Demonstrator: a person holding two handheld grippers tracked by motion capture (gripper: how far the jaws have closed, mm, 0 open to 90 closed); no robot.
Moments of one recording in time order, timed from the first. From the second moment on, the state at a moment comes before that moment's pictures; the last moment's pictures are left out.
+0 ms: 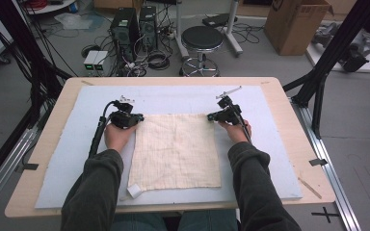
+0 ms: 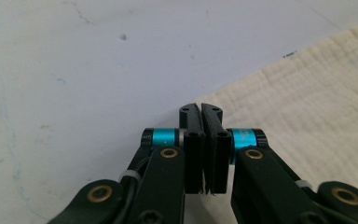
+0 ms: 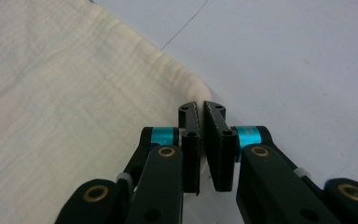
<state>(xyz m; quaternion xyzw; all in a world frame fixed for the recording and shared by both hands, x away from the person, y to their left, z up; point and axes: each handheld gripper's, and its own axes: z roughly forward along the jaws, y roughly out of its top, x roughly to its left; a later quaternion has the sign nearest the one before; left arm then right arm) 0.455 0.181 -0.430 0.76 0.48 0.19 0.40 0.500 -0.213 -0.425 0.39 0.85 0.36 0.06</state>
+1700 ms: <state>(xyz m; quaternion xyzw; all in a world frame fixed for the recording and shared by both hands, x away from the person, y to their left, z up) 0.391 0.209 -0.393 0.74 0.42 0.19 0.49 0.448 -0.223 -0.374 0.32 0.84 0.43 0.07</state>
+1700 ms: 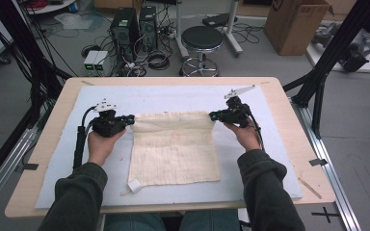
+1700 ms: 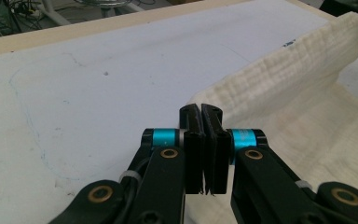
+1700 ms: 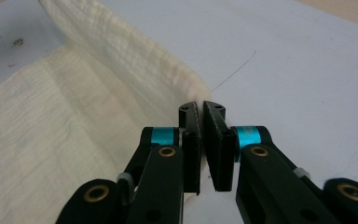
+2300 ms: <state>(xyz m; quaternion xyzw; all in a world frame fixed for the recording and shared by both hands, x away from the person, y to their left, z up) 0.371 0.212 -0.386 0.75 0.40 0.19 0.49 0.429 -0.224 -0.366 0.30 0.85 0.43 0.08</state>
